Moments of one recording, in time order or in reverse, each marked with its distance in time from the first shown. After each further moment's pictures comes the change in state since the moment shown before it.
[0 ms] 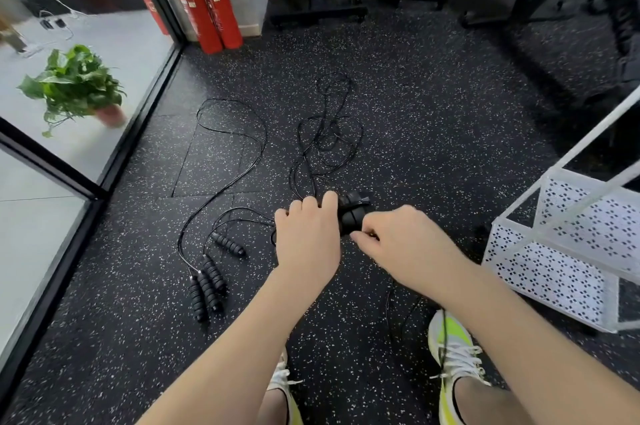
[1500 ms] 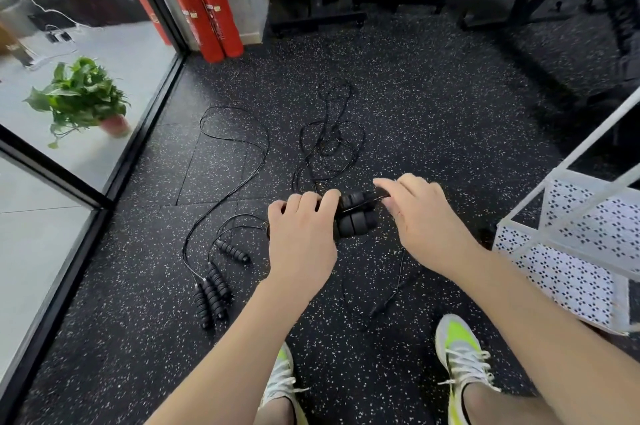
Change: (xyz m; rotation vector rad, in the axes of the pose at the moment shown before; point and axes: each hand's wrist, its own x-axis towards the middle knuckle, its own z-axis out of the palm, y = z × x) left_hand -0.001 -0.016 -0.008 -0.030 0.169 0.085; right_hand 0.027 0.060 0.025 -0.006 0.353 -0.170
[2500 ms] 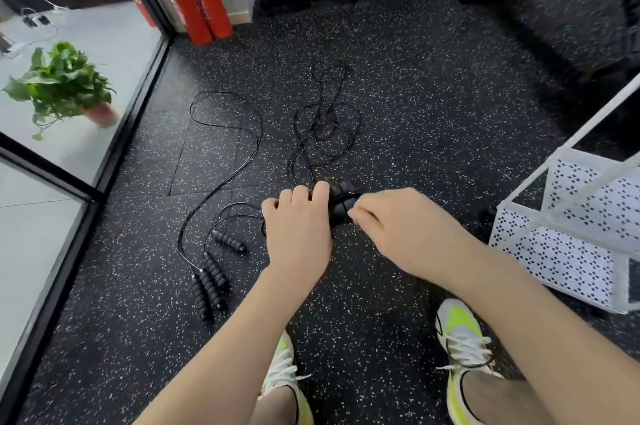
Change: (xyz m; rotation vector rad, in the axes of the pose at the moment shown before) left_hand 0.008 0.007 0.015 0.053 -0.118 -0.085; right_hand 0.006 -0.055 -0.035 0.063 -0.301 0.064
